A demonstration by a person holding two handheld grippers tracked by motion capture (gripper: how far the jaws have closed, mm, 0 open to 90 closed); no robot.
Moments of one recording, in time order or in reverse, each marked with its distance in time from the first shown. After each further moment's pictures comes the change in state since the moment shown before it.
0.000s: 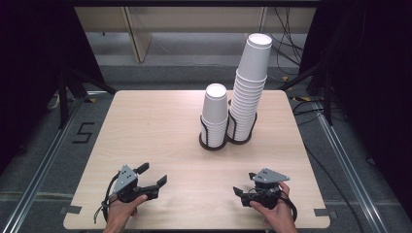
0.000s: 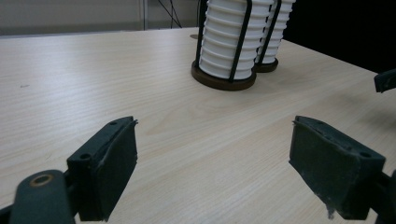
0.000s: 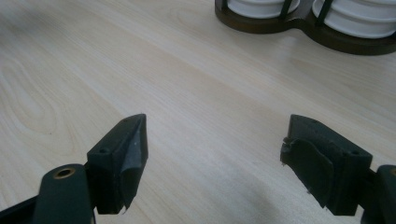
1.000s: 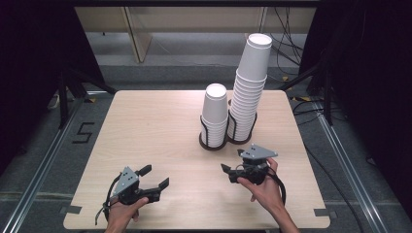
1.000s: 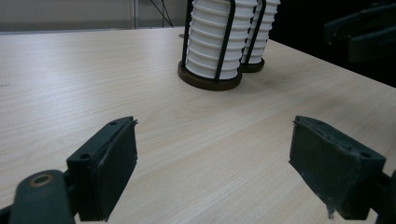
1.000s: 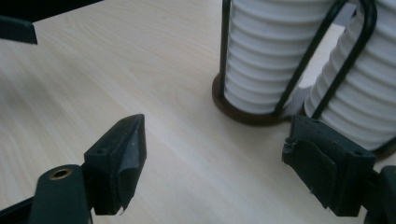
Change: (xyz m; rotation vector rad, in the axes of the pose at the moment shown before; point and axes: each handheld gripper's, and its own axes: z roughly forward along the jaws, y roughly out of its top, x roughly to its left) left arm -0.008 0.002 -0.002 -0.003 -0.039 -0.004; right arm -0.001 0.073 0.022 -0.100 0.009 -0.060
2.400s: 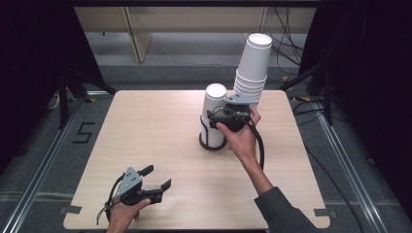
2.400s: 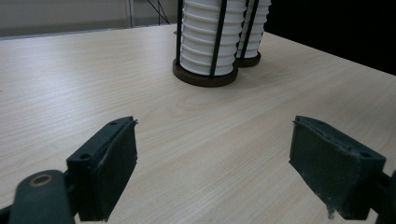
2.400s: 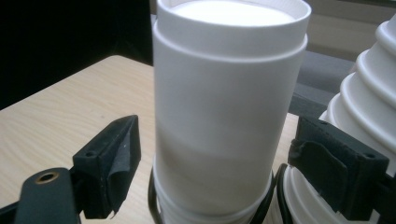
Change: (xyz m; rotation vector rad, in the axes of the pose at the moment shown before) left arm -0.006 0.001 0.002 0.033 0.000 0.038; right arm -0.022 0.130 0.046 -0.122 -0.236 0.072
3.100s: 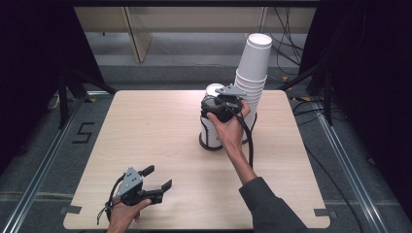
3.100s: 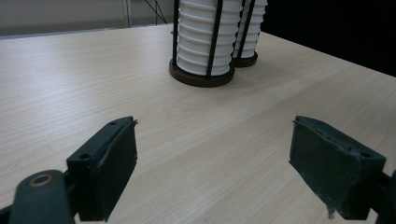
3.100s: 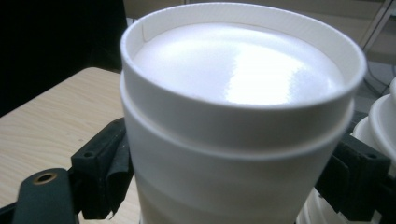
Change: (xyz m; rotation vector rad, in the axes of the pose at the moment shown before) left arm -0.001 0.001 0.000 0.001 -0.009 0.000; right arm 0.009 0.015 0.033 0.005 -0.087 0.059
